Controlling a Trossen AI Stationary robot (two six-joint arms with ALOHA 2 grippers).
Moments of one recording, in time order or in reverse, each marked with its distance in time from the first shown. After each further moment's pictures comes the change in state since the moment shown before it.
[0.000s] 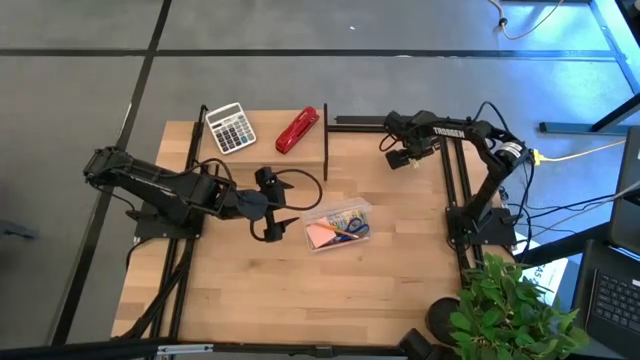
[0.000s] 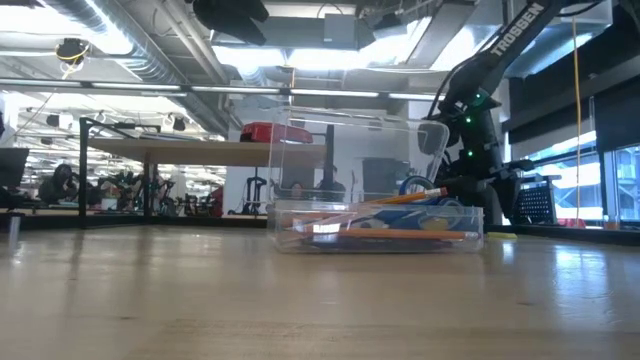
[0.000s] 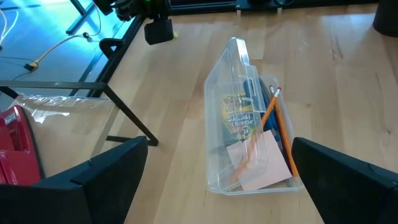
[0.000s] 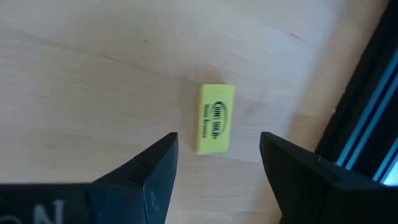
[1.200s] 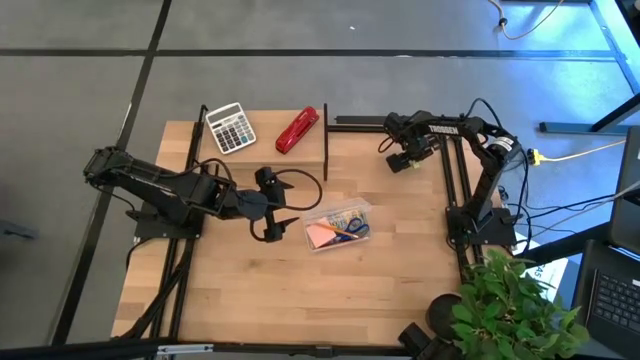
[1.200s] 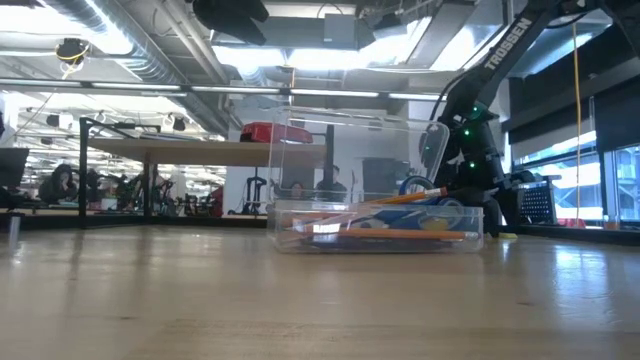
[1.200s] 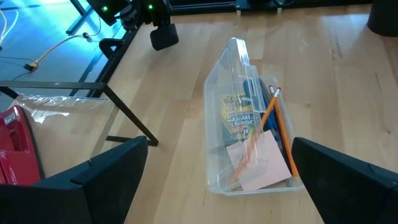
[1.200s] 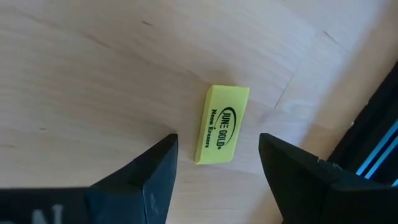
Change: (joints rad) left arm -0.001 0.000 0.000 0.000 0.000 0.000; right arm -0.040 0.084 0.004 0.003 -0.028 -0.114
